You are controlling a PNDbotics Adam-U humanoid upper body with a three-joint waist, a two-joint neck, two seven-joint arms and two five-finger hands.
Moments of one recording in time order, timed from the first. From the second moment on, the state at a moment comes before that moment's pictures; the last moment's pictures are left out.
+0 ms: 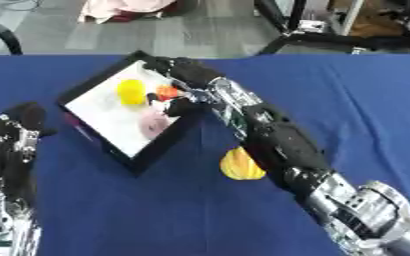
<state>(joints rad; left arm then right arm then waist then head) -0.23 0.06 -0.14 -1.72 0.06 -0.01 0.24 -0.93 -0.07 0.21 -0.81 1.19 -0.35 0.03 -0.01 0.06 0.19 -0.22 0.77</state>
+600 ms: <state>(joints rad) -0.22 0.07 -0.12 -1.72 0.06 -0.01 0.26 -0.79 -0.27 0.26 -1.23 0.79 -0.38 0.21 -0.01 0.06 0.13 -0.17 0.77</state>
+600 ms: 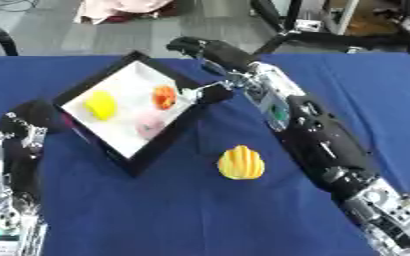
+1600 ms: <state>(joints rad) -0.20 0.09 -0.11 -1.72 0.05 -0.01 0.27 -0.46 -0.52 0.33 -1.46 0.81 -0.44 0.58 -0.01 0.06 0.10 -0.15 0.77</state>
